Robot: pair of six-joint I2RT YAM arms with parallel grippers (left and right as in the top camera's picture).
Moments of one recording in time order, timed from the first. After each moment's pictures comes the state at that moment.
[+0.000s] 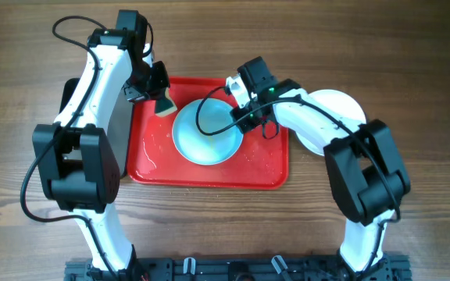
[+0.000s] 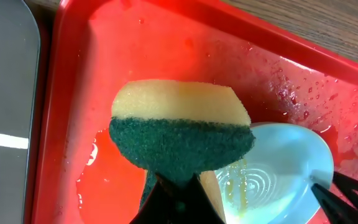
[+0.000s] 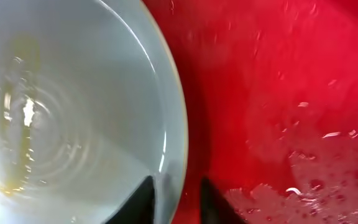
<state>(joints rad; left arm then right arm) -0.10 2.05 1.72 -1.12 0.16 -0.37 0.49 2.03 1.35 -0.56 -0.18 -0.09</state>
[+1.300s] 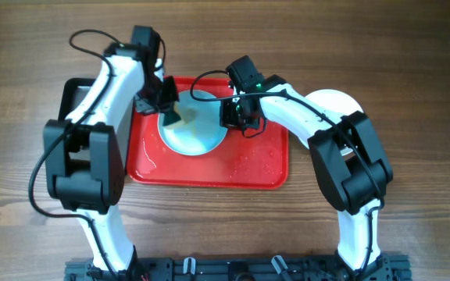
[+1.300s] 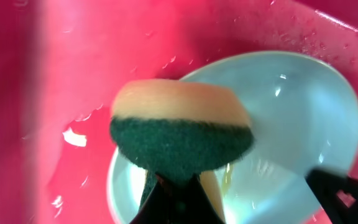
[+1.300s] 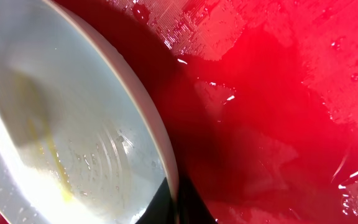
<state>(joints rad) -0.16 2.05 1.56 -1.01 0.16 -0.38 0.53 2.13 1.46 -0.60 -0.31 0.61</state>
